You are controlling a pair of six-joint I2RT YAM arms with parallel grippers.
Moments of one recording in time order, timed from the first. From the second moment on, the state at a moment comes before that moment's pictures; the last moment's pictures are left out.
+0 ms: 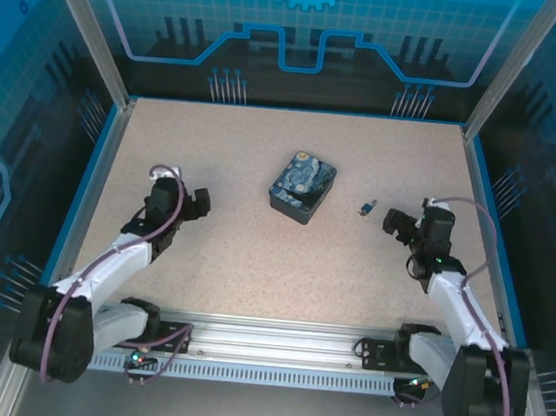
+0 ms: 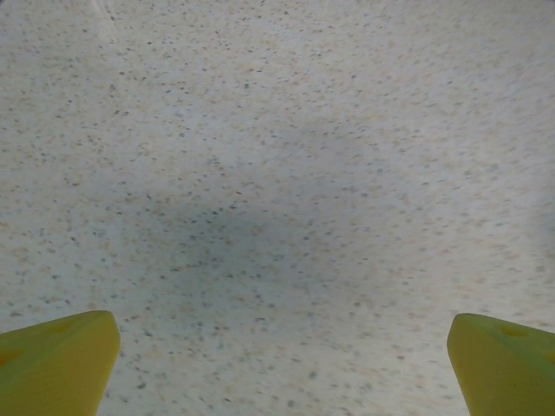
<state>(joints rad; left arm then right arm) -0.16 1.11 0.52 -0.05 -0.28 -0.34 -0.01 1.05 0.46 -0.05 0.11 0.29</state>
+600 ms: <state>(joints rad) -0.15 1.40 0.39 0.60 -0.19 -0.03 0.07 1.49 0.39 0.64 0.16 0.01</state>
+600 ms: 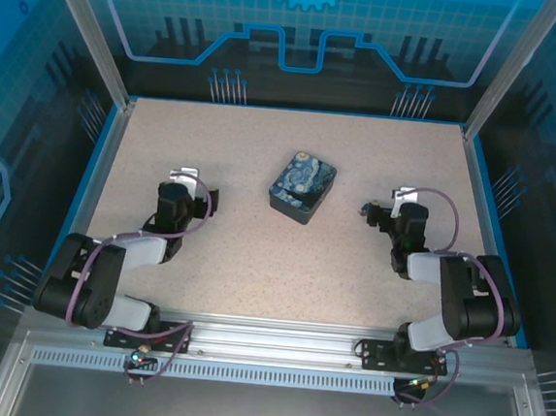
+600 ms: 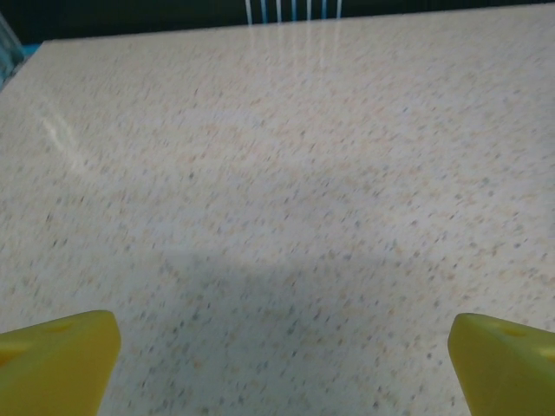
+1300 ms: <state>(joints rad) -0.01 1.54 0.37 0.83 -0.02 -0.07 0.08 1.49 0.39 0.69 0.16 -0.01</state>
